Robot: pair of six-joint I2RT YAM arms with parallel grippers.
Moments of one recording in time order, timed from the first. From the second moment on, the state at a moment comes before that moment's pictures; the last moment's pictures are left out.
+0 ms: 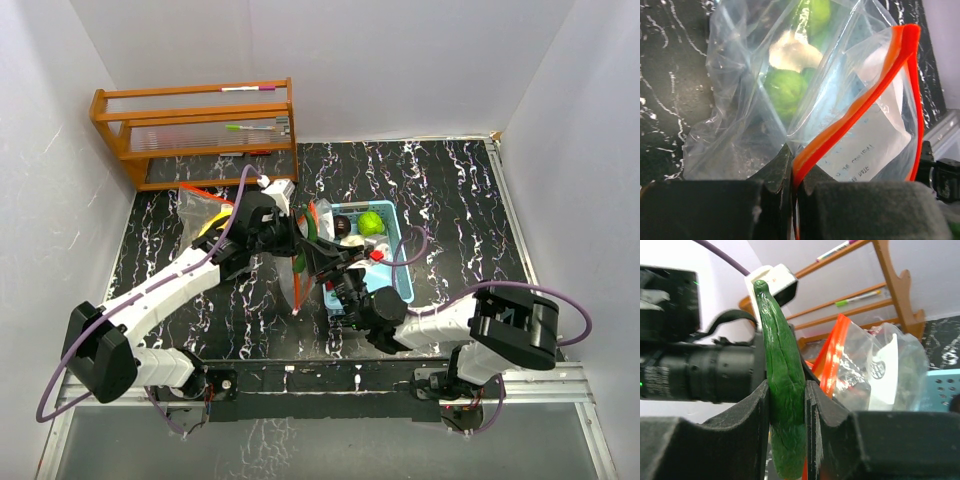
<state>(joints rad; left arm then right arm) -0.66 1.29 0.99 -0.32 0.12 -0.52 1.20 1.47 0.51 1.45 0.69 0.26</state>
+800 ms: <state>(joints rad) -0.66 1.20 1.03 -0.48 0.11 -0.44 1.21 1.39 0.59 0.94 0.85 -0.12</state>
